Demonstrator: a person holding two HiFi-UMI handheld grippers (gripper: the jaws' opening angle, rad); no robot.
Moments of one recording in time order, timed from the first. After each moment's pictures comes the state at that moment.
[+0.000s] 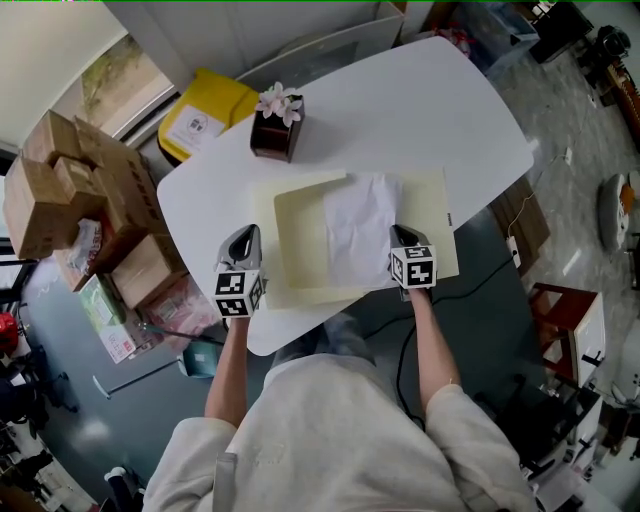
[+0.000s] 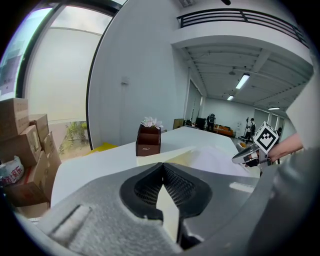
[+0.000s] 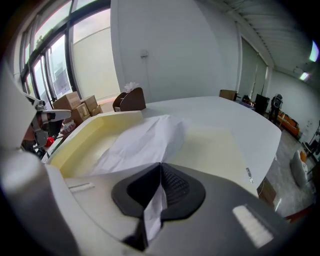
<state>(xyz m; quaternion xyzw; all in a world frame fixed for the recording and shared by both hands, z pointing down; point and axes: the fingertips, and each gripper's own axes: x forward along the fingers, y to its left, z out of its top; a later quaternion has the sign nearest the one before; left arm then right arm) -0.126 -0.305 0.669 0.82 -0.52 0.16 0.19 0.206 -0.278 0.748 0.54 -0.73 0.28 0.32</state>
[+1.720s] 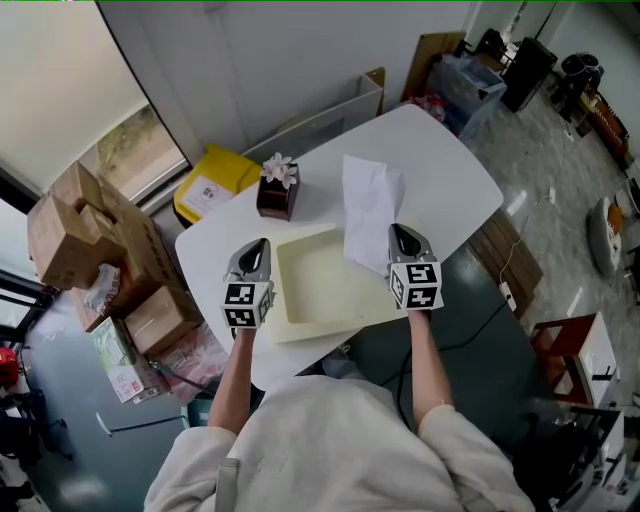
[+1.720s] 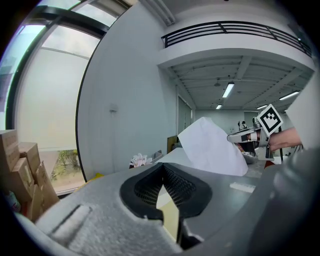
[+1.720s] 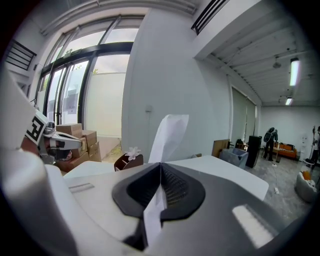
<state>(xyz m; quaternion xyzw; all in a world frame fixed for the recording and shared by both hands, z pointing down) -0.089 -0.334 0.543 0.85 -0.50 0.11 0.09 0.197 -0.325 0.524 0.61 -0.77 0.08 0.15</state>
